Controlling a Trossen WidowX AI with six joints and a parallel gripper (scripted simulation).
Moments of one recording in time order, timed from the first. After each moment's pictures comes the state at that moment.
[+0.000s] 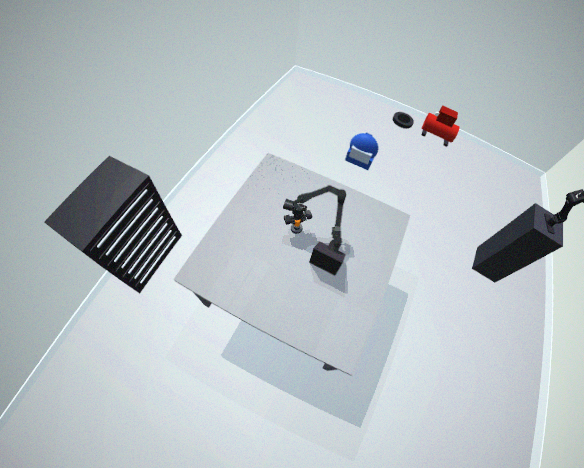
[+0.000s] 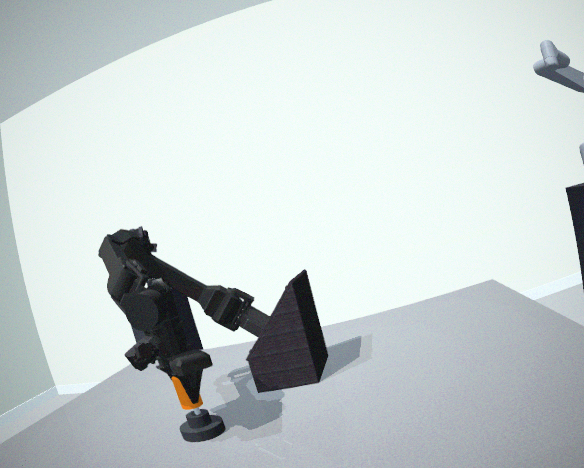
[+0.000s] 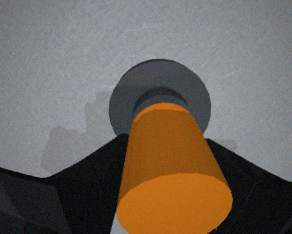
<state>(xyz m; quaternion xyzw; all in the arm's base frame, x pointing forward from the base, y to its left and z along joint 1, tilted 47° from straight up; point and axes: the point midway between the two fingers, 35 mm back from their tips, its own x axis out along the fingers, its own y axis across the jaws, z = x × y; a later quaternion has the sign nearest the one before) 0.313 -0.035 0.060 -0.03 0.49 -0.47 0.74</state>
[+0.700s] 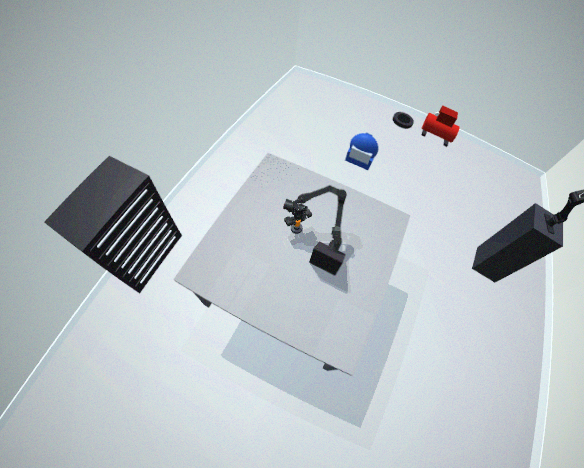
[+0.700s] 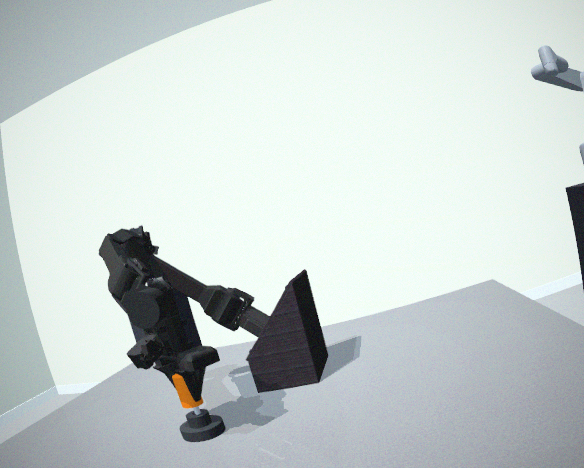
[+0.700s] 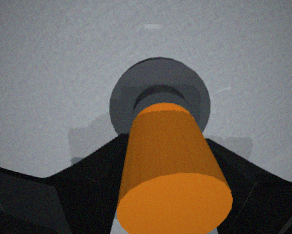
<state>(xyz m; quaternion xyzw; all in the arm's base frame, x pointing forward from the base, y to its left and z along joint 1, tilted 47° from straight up) 0.312 -0.033 0.061 -0.10 0.53 -0.42 0.73</state>
